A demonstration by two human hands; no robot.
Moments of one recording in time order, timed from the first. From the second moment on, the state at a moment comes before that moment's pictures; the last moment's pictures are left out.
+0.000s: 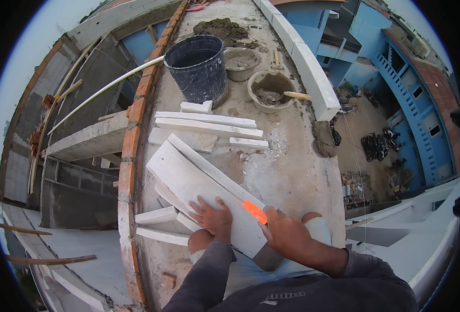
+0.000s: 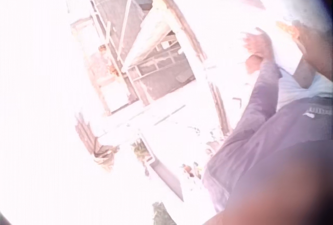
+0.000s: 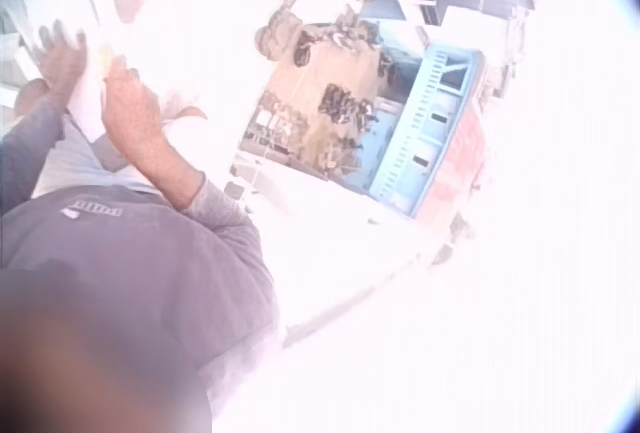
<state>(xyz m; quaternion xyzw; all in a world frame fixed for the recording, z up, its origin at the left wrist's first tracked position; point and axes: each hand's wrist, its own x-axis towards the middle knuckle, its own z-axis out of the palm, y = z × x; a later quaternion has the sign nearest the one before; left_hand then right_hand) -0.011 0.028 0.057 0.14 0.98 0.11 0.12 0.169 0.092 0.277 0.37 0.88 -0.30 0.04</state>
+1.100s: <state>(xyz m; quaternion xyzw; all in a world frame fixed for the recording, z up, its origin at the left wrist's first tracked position) -0.015 0.029 0.060 0.16 0.97 0.13 0.10 0.037 0.140 0.192 0.31 0.90 -0.29 -0.10</state>
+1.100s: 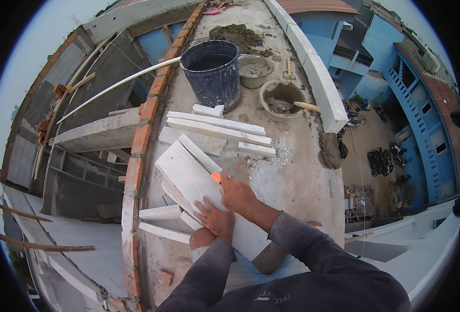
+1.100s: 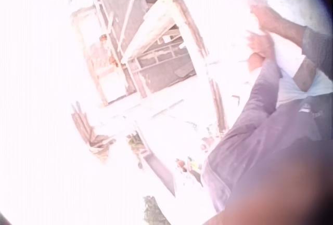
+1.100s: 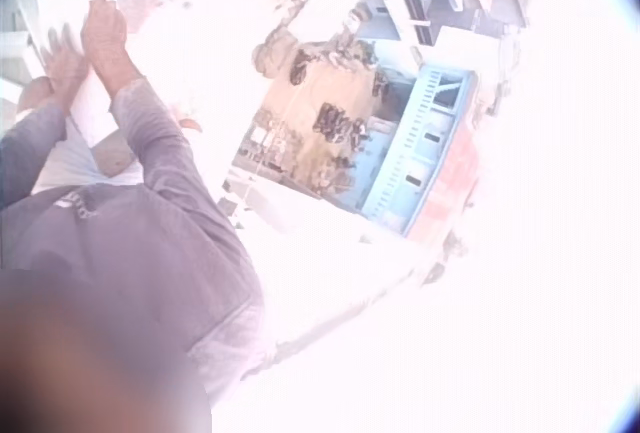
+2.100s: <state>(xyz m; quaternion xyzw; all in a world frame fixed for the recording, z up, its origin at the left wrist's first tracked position) -0.012 0.029 0.073 0.16 0.97 0.11 0.13 0.031 0.138 0.172 0.33 0.90 -0.27 -0.08</state>
